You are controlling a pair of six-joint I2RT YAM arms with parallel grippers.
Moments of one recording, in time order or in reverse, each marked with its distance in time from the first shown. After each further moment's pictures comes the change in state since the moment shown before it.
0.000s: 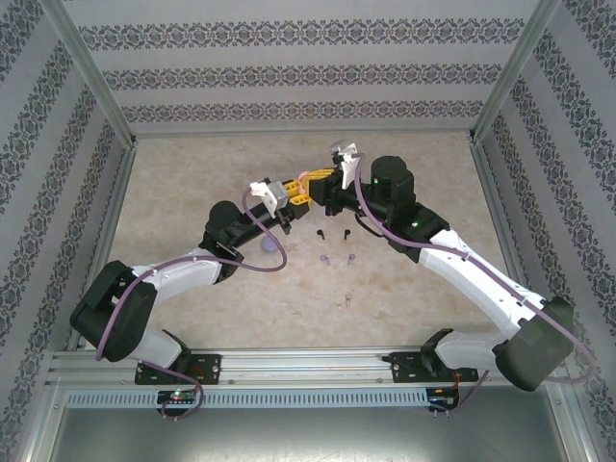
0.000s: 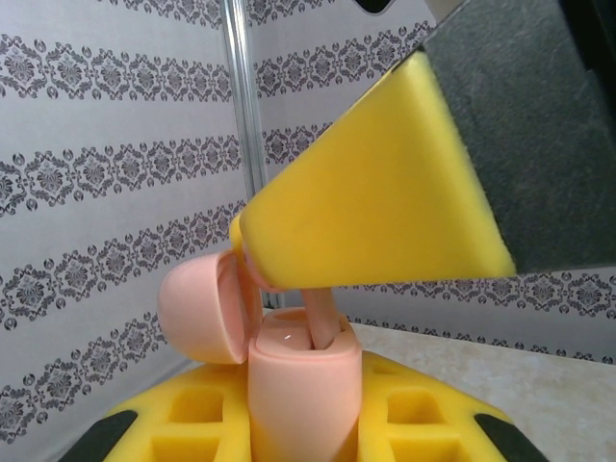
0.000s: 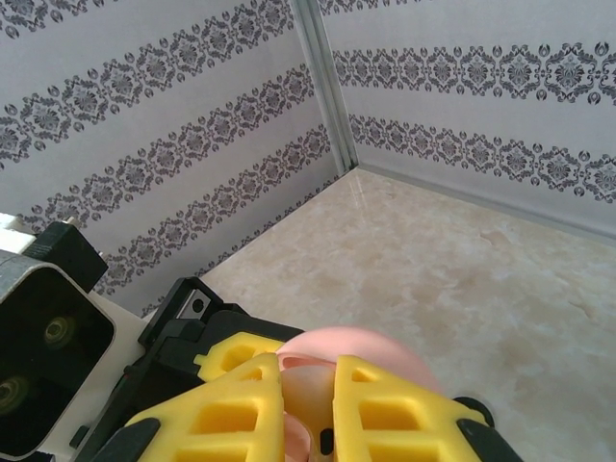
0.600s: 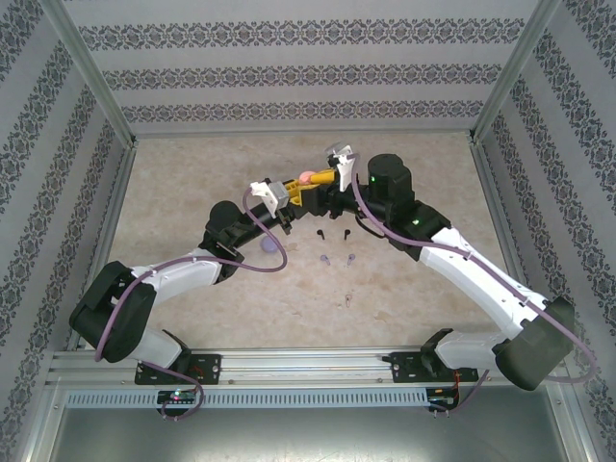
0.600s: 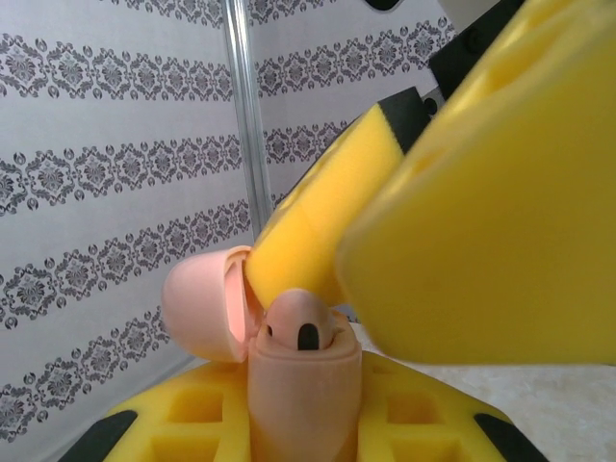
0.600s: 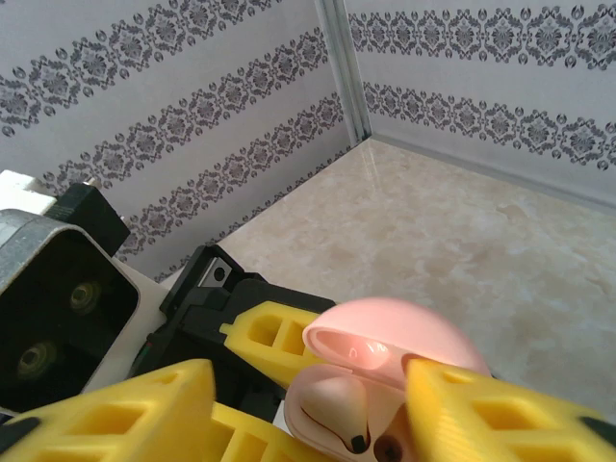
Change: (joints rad) left arm -0.004 -0.006 0.002 -0.008 -0.011 0.000; right arm 0.006 0.004 0.054 -0.116 -0.023 -0.010
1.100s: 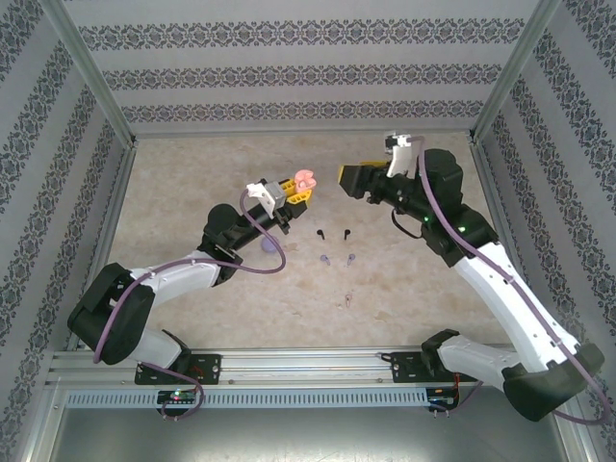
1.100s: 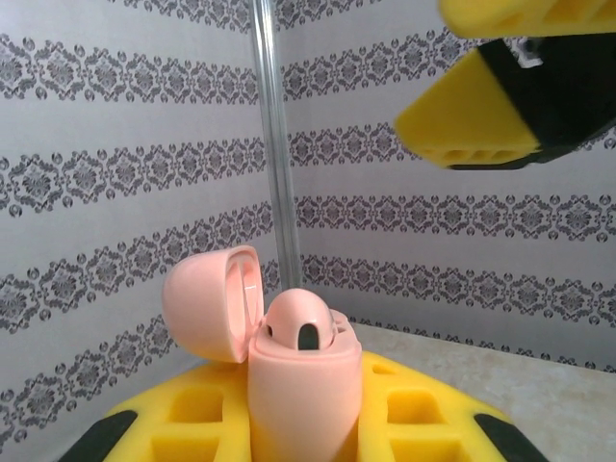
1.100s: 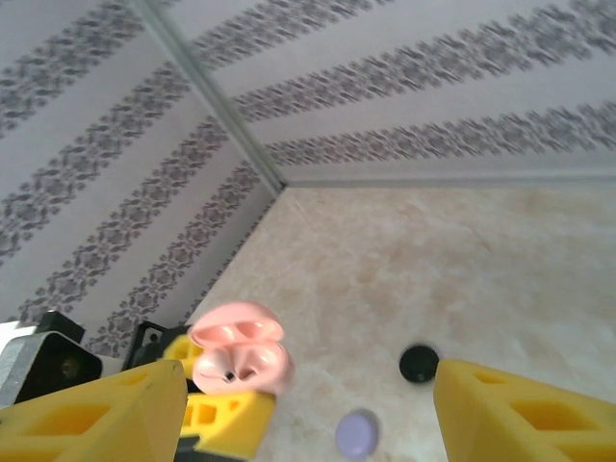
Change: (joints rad) left arm 0.000 -0.015 -0.034 0.021 -0.062 0.002; right arm -0.164 -0.184 0.035 -0.224 0.110 0.255
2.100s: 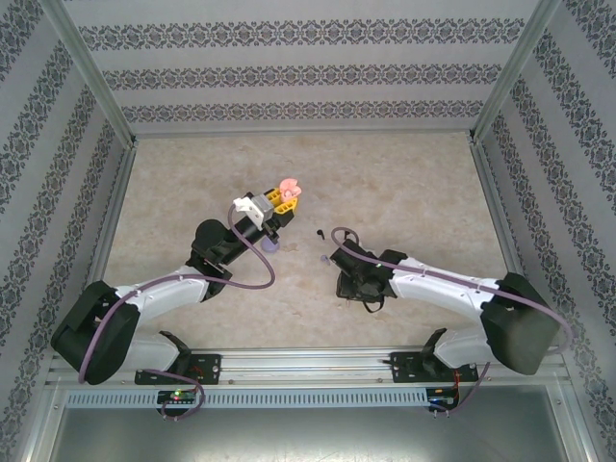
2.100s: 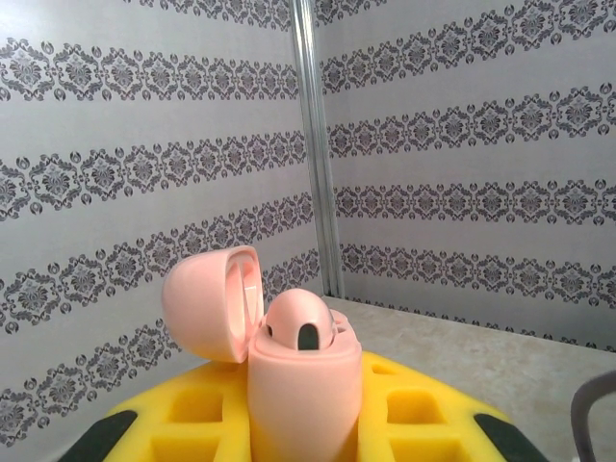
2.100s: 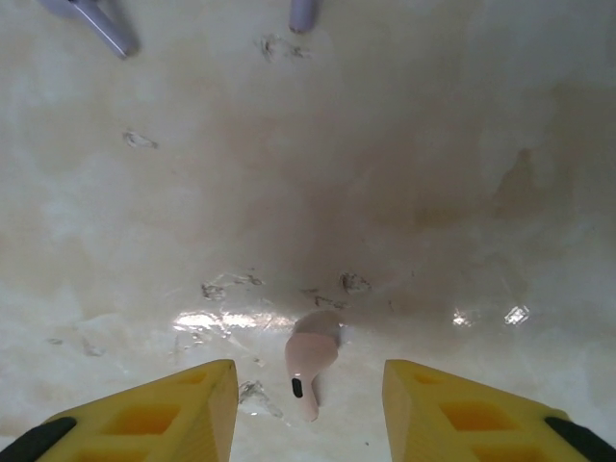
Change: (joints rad) left arm 0.000 -0.129 -0.138 0.006 -0.089 0.052; right arm 0.389 0.284 -0.464 -0.294 0.355 0.492
